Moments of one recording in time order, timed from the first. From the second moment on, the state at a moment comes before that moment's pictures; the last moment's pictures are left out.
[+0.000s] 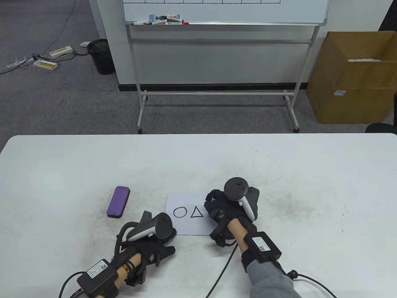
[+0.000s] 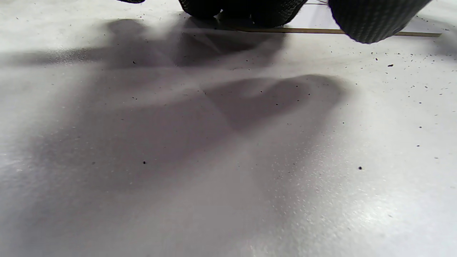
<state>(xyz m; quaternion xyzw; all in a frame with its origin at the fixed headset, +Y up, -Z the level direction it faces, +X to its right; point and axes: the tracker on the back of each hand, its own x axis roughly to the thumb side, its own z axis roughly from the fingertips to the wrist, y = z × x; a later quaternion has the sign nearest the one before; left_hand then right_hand) -0.174 -0.762 -0.360 -0.27 -0.15 0.00 0.95 0.085 -0.737 -0.438 -0.02 0.04 0.93 0.37</state>
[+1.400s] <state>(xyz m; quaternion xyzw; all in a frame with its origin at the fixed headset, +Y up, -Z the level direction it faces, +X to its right) -0.174 -0.763 -0.360 -0.27 -0.15 -0.01 0.95 0.108 -0.740 -0.431 -0.07 0.05 0.93 0.35</state>
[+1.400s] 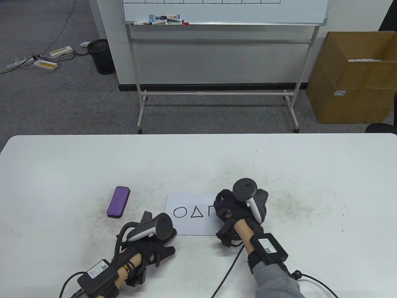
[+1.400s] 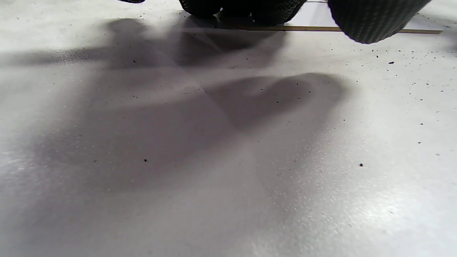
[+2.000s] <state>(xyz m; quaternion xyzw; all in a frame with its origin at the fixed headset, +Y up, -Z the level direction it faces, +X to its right) -0.173 -0.763 -0.359 -0.27 -0.15 -0.01 0.95 0.088 -0.744 -0.429 -0.03 0.08 0.92 0.38</state>
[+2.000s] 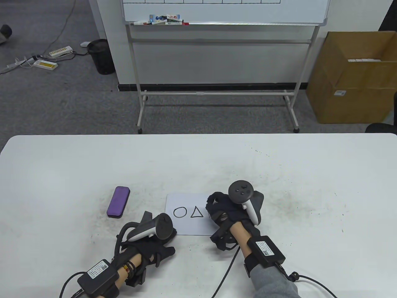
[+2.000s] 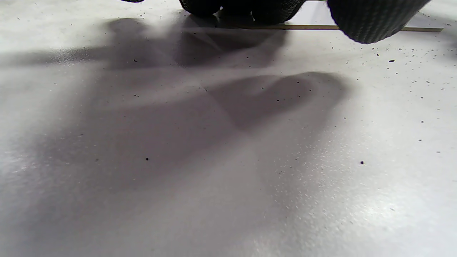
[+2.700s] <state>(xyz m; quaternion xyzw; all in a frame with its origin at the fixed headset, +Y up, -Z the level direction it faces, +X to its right) -0.173 -0.763 -0.358 -0.27 -0.15 -0.01 0.95 0.119 -0.736 -0.416 -0.06 0.03 0.92 0.40</state>
